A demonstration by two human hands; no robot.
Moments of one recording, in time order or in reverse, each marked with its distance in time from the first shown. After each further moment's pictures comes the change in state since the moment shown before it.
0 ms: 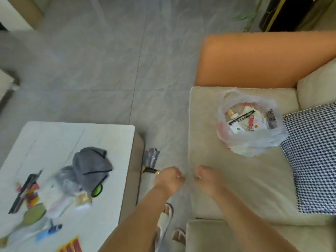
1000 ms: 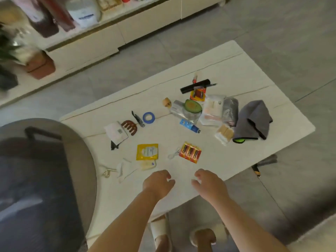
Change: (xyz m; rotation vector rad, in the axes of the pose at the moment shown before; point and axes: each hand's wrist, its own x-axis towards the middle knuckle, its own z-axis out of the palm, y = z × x) left_hand -0.280 -0.477 0.055 -0.575 0.288 -0.699; right_hand -0.200 -0.325 0.315 -0.550 -0.385 -0.749
